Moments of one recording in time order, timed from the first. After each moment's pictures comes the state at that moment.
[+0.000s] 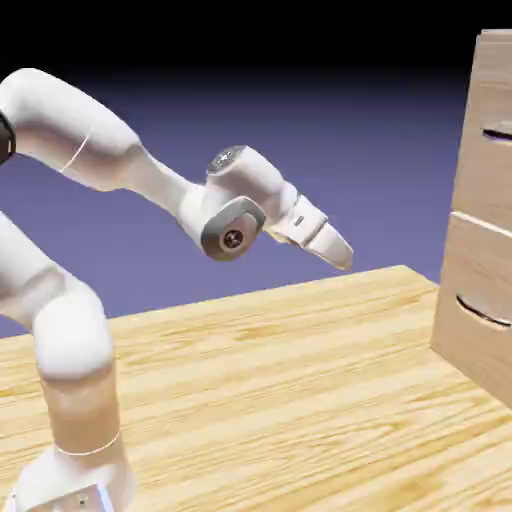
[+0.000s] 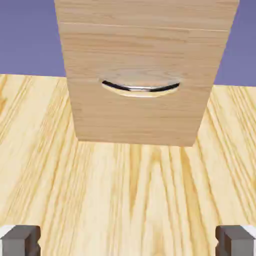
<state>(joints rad) 0.06 -0.57 -0.04 -2.78 -0.05 3.03 0.75</state>
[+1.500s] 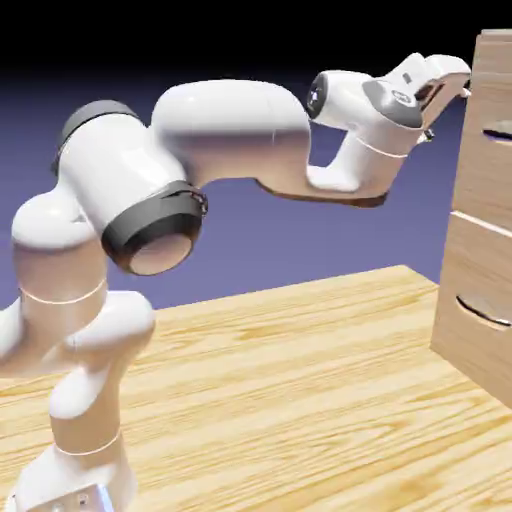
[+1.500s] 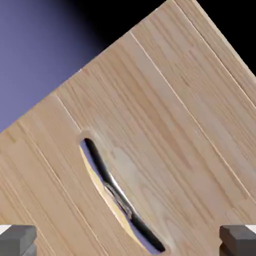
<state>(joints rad) 1.69 -0.61 -1.51 -1.72 -1.89 2.96 1.05</state>
